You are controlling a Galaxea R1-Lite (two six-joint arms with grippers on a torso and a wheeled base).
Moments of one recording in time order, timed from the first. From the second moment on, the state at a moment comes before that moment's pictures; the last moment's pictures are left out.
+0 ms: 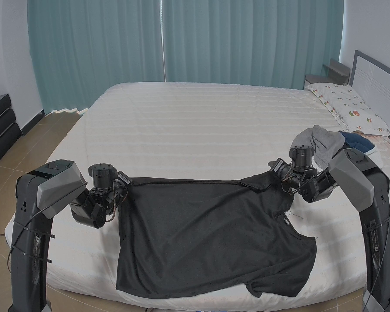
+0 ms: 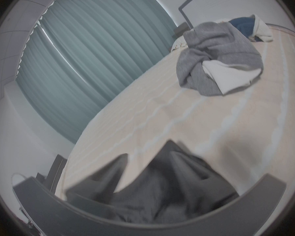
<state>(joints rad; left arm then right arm) -0.13 2.58 -1.20 -1.03 0.10 -0.96 0.16 2.62 -1.55 -0.70 -0.05 0.73</state>
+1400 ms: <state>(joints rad) -0.12 2.58 -1.21 -1.06 0.12 -1.01 0.24 2.61 -1.54 -0.60 -0.10 0.83</state>
